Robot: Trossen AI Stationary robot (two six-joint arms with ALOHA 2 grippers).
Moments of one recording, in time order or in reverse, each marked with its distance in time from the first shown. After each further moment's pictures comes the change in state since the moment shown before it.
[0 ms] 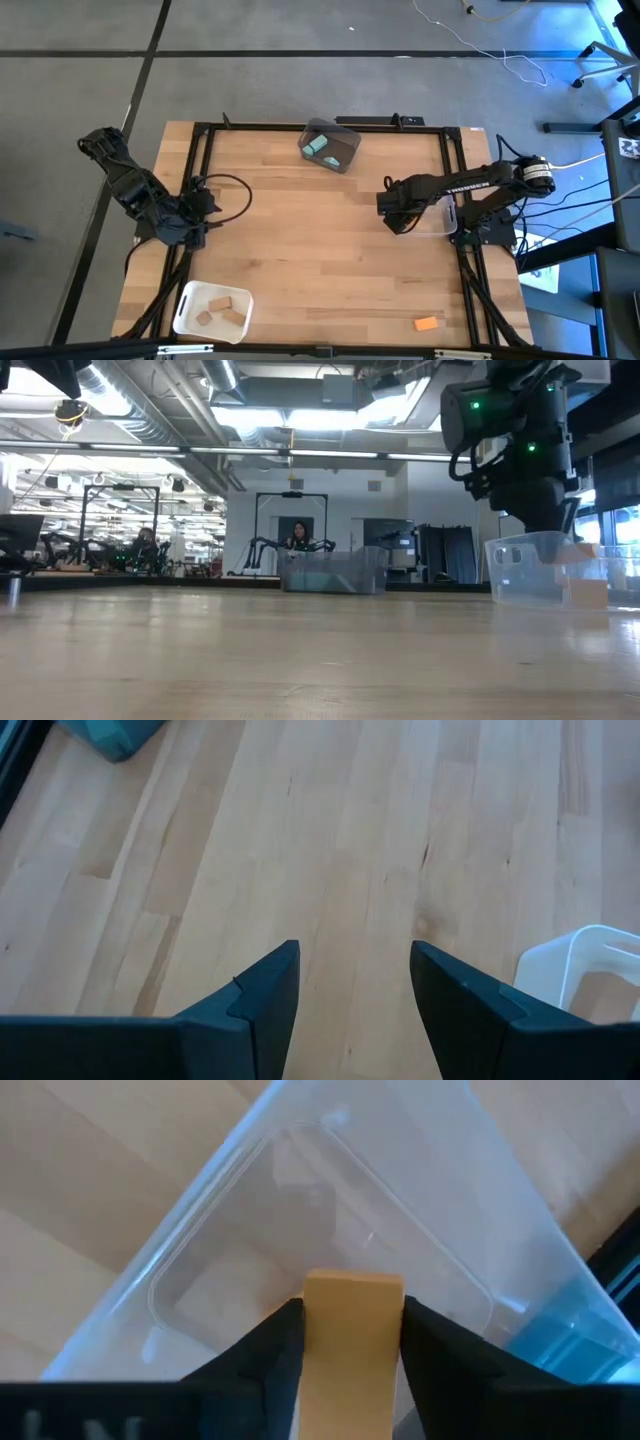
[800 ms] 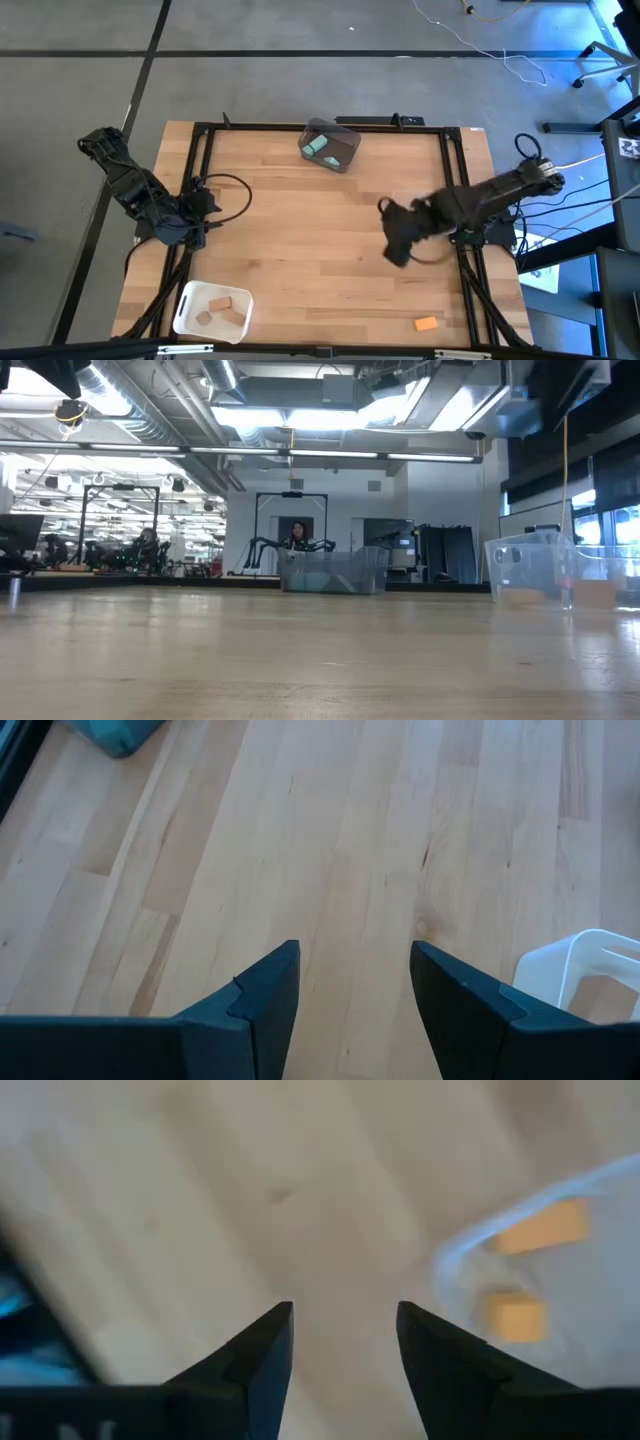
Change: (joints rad) left arm 0.000 0.000 0.000 -0.001 -0.001 -0.017; right arm 0.351 -0.072 0.387 -0.059 -0.108 0.048
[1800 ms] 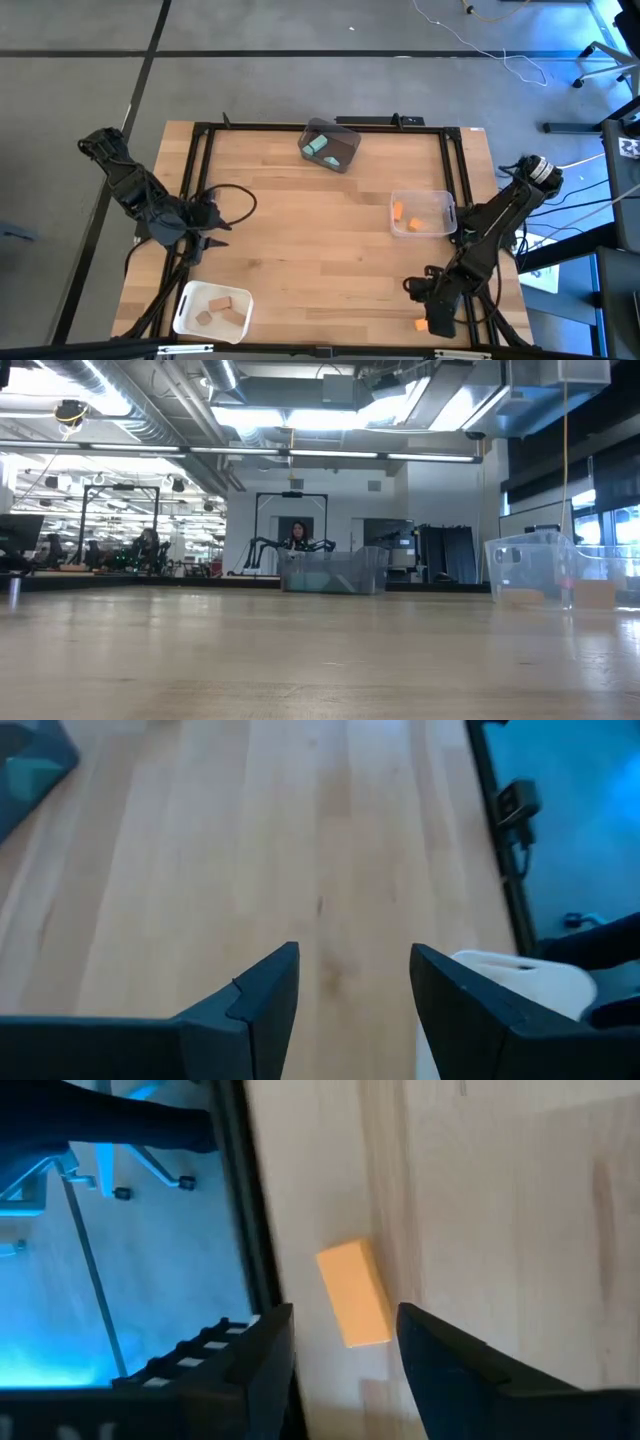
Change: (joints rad) left arm 0.000 0.020 0.000 0.284 0.105 0.235; right arm 0.544 0.004 -0.376 0.585 -0.230 0.193
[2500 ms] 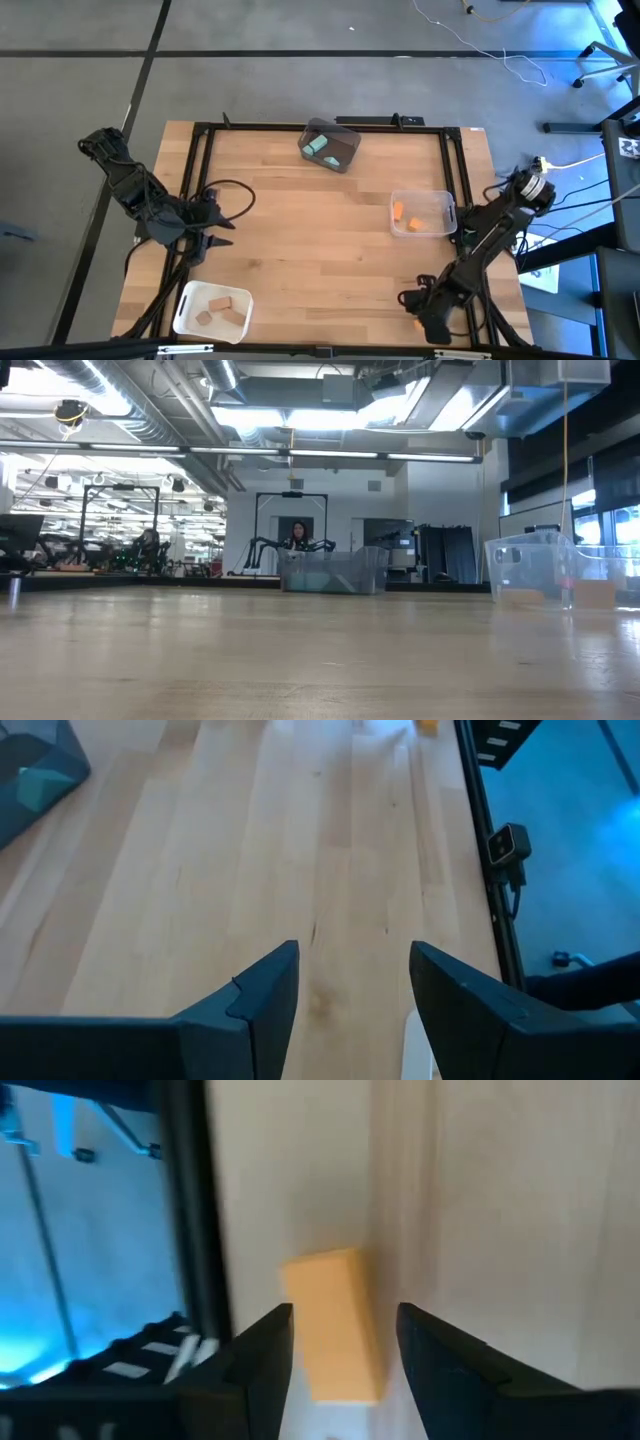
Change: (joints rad) left arm 0.001 0.000 0.000 0.061 -0.050 -0.052; right arm 0.038 0.174 -0.088 0.216 0.000 -0.084
